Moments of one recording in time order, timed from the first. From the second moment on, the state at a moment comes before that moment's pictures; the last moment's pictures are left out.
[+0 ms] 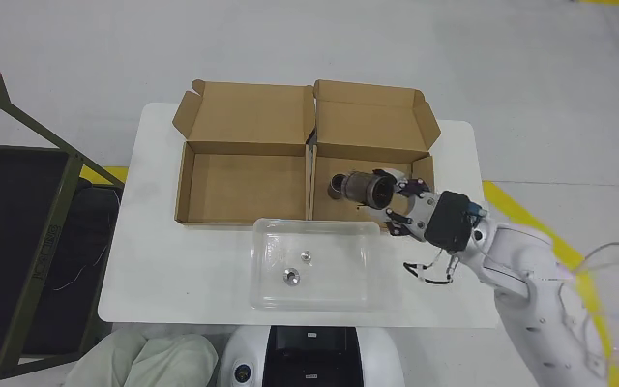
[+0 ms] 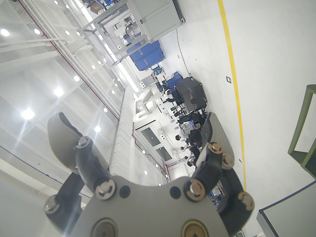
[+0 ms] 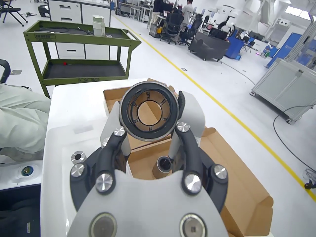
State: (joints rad) left arm 0.15 -0.27 -1.06 -1.30 2.57 -0.51 0.65; right arm -1.39 -1.05 1.34 -1.98 -1.18 -0.76 -0.03
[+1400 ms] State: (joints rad) left arm 0.15 -0.27 -1.06 -1.30 2.57 -0.51 0.65; right arm -1.07 -1.12 1.08 -1.46 -1.10 -0.53 0.46
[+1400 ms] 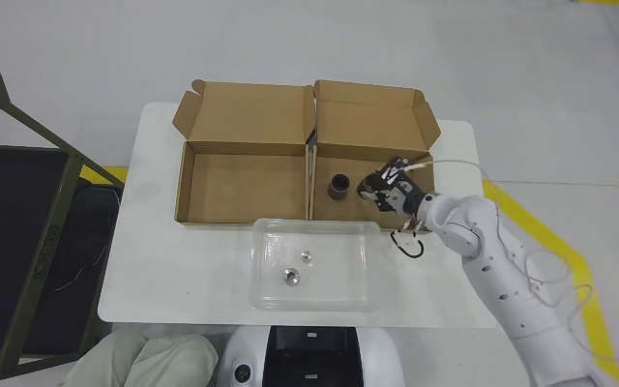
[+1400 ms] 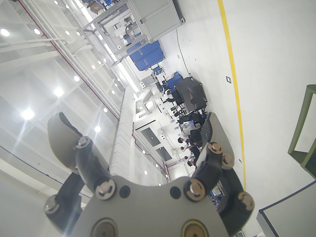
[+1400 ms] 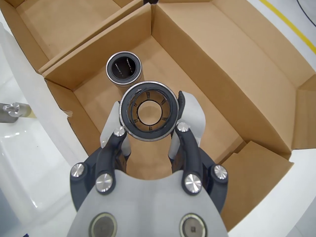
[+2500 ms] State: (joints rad) left arm 0.15 -0.27 -1.06 -1.30 2.57 -0.51 0.65; right arm -0.94 -1.17 0.96 -1.25 -1.07 -0.53 0.47
